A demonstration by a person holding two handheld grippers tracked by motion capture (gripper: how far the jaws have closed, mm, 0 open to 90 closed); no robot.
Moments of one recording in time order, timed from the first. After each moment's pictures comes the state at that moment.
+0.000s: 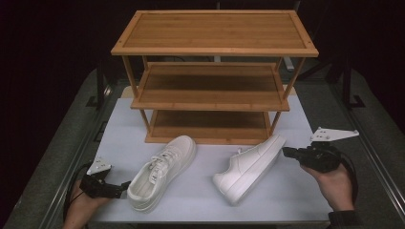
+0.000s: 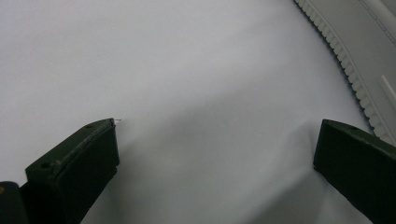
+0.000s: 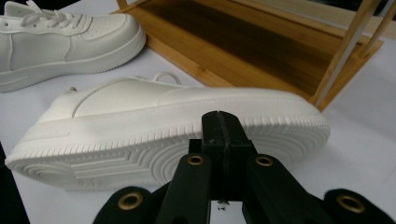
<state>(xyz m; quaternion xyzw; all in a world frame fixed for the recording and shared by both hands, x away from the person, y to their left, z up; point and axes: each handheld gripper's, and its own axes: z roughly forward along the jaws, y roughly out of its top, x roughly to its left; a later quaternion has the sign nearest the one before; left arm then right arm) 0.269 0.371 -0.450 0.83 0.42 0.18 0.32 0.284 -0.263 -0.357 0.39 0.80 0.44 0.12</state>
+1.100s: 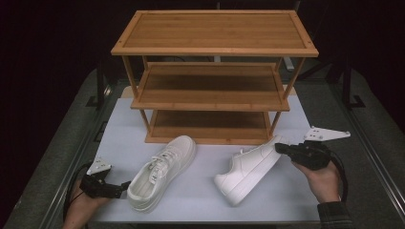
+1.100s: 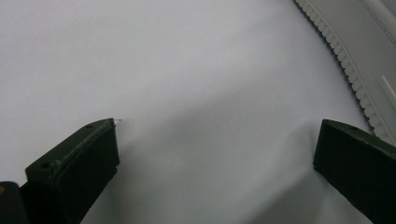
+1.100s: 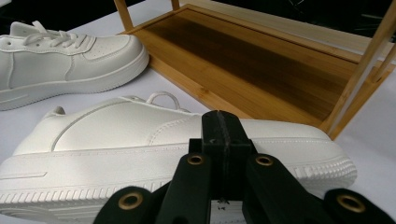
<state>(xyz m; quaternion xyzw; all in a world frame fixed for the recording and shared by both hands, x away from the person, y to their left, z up) 0.269 0.371 -0.451 0.83 0.42 0.18 0.33 0.296 -0.253 -0.373 0.37 0.78 0.48 0.13</state>
